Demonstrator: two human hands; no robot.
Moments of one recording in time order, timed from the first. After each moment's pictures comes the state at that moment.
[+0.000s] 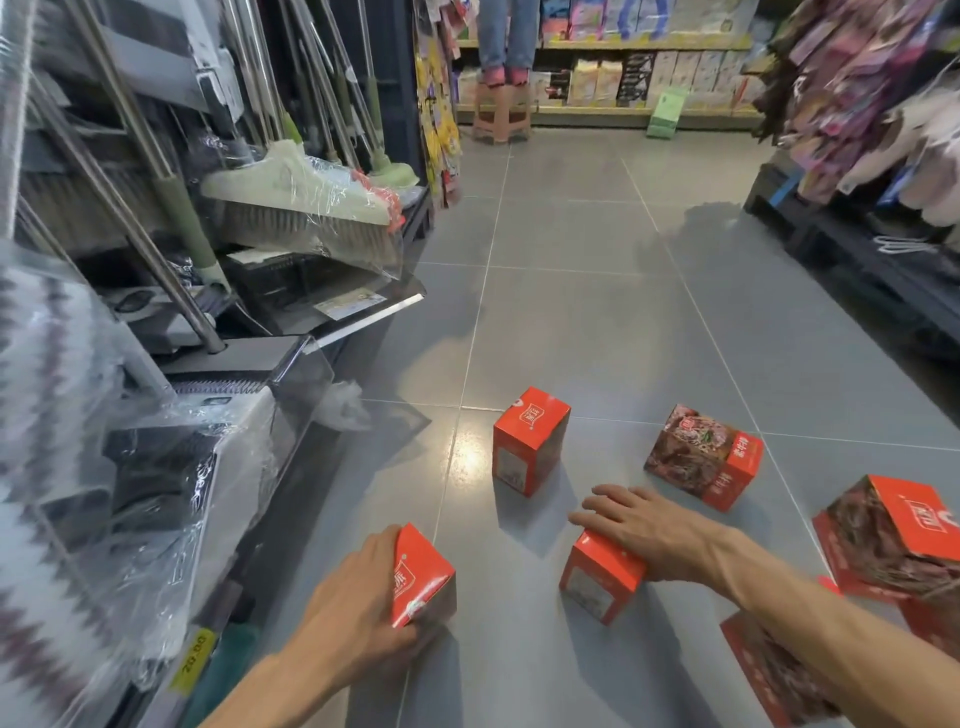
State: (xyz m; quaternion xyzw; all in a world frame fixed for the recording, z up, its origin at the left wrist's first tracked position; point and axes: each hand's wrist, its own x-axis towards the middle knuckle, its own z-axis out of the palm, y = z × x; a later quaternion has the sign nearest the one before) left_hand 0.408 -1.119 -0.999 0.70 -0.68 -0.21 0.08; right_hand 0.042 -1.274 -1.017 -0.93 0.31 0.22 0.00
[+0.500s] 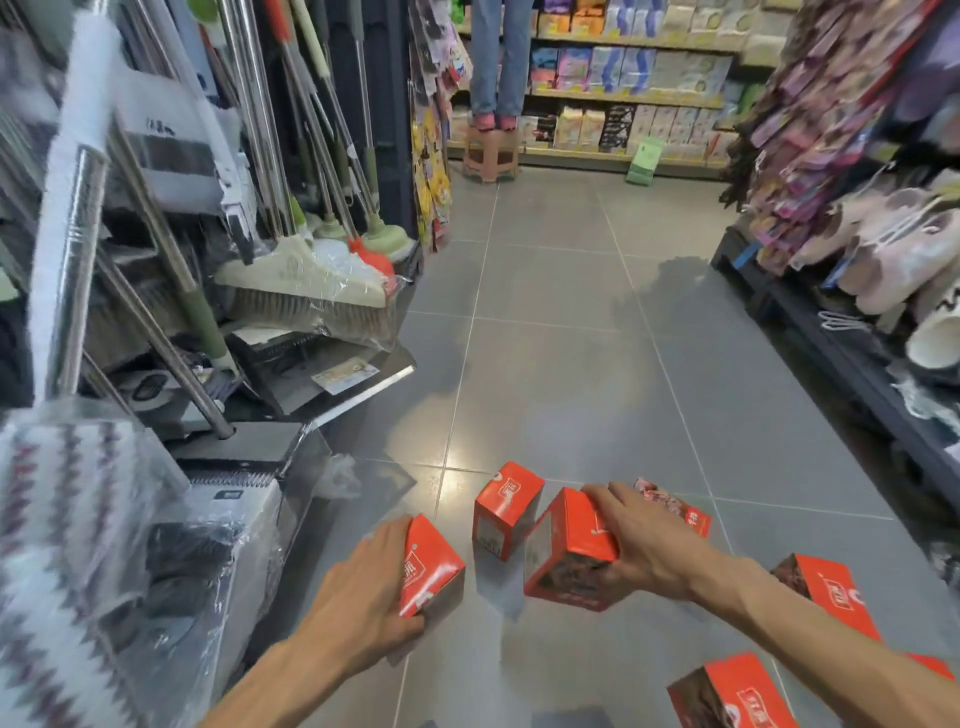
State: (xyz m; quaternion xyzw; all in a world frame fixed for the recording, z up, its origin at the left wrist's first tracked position) left_hand 0.398 -1.173 -0.862 0.67 -0.71 -0.20 0.08; right_hand 0.052 -1.278 -0.847 -0.86 0.50 0.04 0.13
